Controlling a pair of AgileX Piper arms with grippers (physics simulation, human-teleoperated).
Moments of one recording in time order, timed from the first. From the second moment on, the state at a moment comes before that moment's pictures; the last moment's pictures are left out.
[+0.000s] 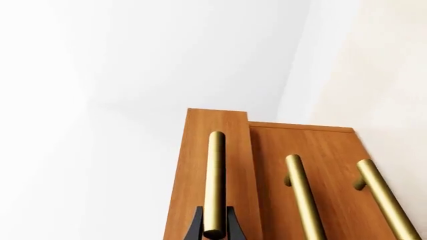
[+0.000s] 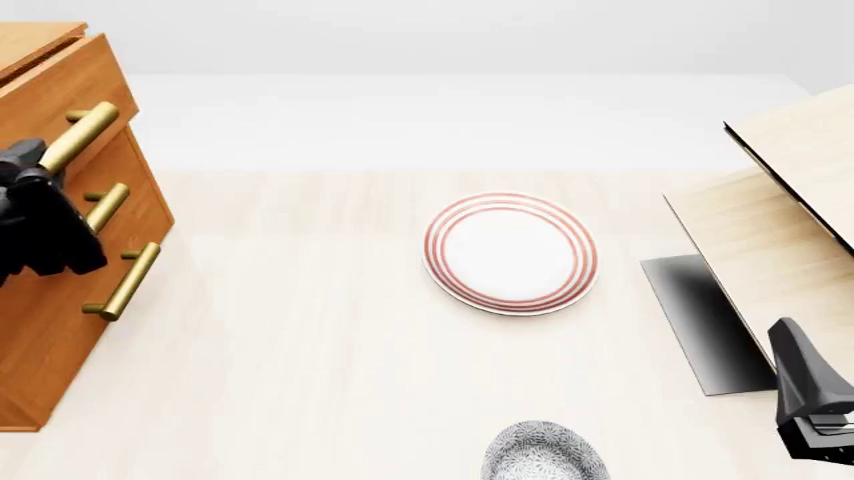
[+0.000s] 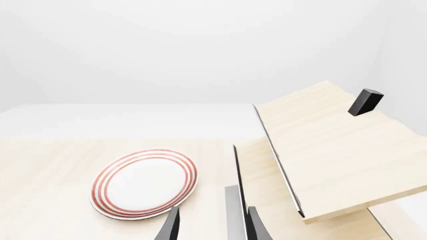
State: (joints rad) left arm 0.20 1.19 -0.44 -0.68 1.50; right arm 0.00 0.00 -0.01 0.00 0.00
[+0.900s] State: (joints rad) left arm 0.06 1.08 -0.38 -0.64 1.53; right arm 0.00 0.00 -0.01 0.00 0.00
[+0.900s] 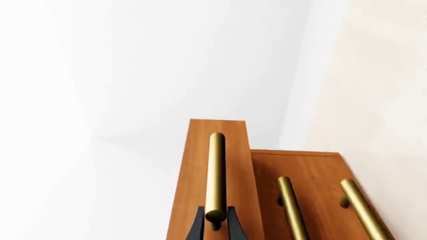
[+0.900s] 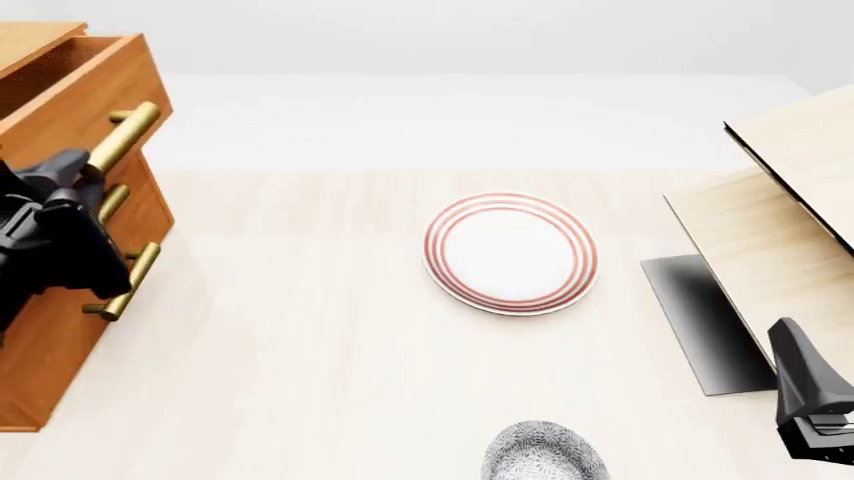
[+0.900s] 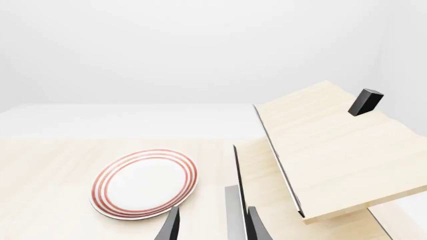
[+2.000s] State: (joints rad) left arm -0.09 1.08 -0.37 -0.68 1.53; right arm 0.00 0.00 -0.01 0.00 0.00
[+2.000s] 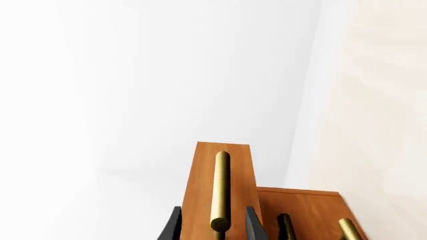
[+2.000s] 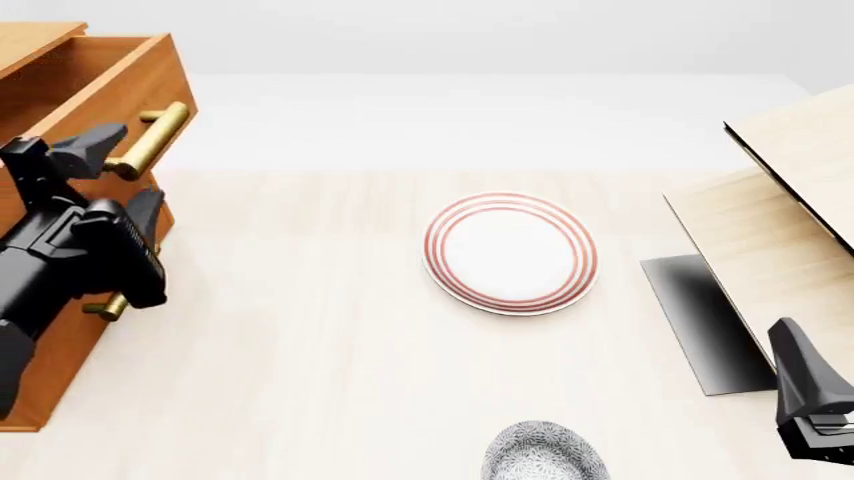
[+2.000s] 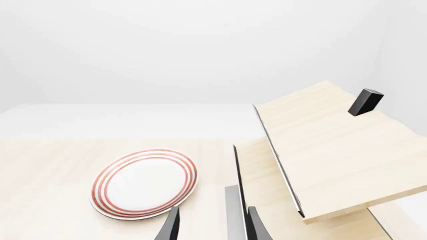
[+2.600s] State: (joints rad) left arm -0.21 0.77 -0.41 -0.39 1.43; right arm 0.00 0.00 -0.01 0.00 0.00
